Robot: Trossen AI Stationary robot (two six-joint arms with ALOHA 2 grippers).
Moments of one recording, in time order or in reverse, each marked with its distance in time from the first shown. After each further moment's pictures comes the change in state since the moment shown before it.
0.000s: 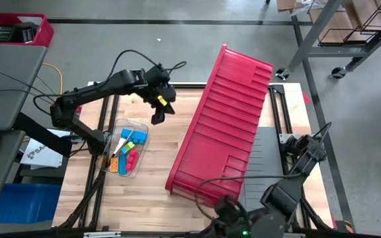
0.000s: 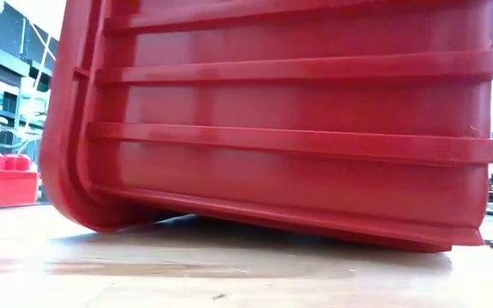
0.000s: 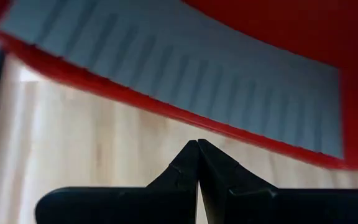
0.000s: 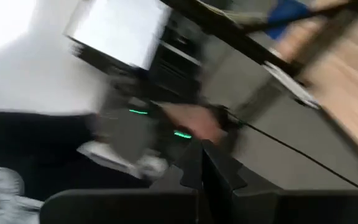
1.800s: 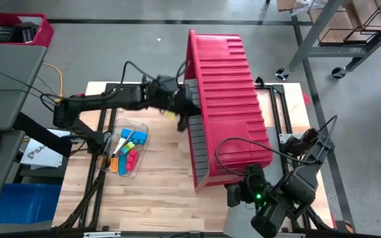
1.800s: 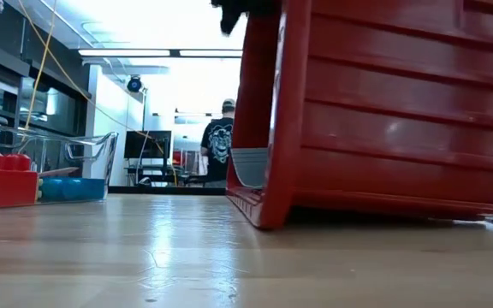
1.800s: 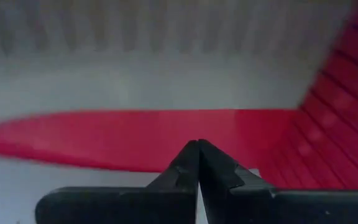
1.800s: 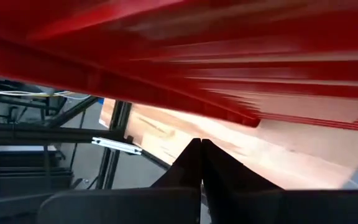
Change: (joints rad) left arm -0.185 0.038 -0.062 0.706 -0.122 -0.389; right arm 0.010 -0.117 -0.004 -1.034 0.263 0.880
